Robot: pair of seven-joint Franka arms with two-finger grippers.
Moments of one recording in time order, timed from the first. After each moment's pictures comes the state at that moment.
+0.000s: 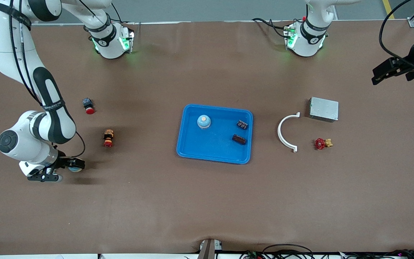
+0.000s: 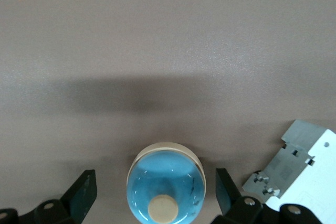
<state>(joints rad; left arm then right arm) 0.01 -0.07 -0.07 -1.55 0.03 1.43 -0.15 -0.07 0.66 -0.07 -1.78 0.12 2.47 -0.18</state>
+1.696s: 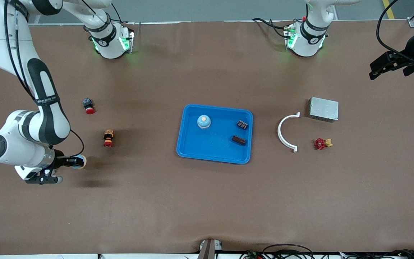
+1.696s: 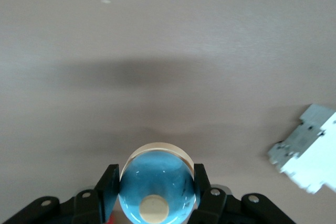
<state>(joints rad) 0.00 -0.10 -0.07 -1.60 0.03 1.45 -0.15 -0.01 0.58 -0.06 -1.66 0.11 2.19 -0.07</state>
